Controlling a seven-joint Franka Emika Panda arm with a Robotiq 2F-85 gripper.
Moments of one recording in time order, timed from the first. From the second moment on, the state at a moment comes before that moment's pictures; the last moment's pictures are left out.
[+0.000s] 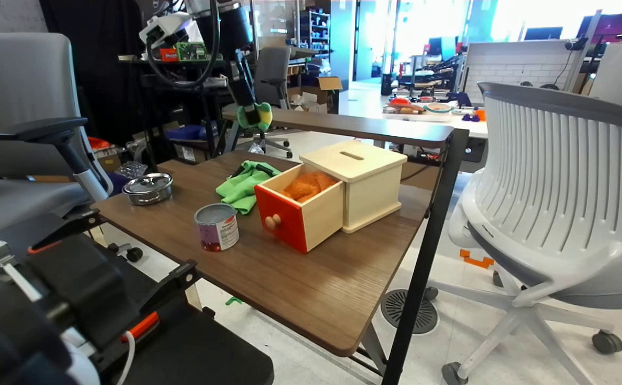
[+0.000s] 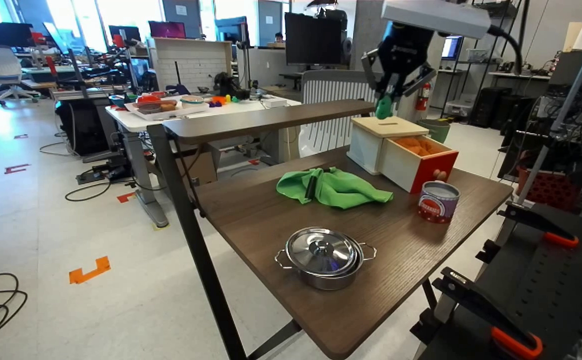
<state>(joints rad) 0.18 0.21 -0.22 -2.27 -0.02 2.73 0.81</state>
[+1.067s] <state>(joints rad) 0.01 0.32 -0.24 -2.27 -0.05 2.70 0.89</state>
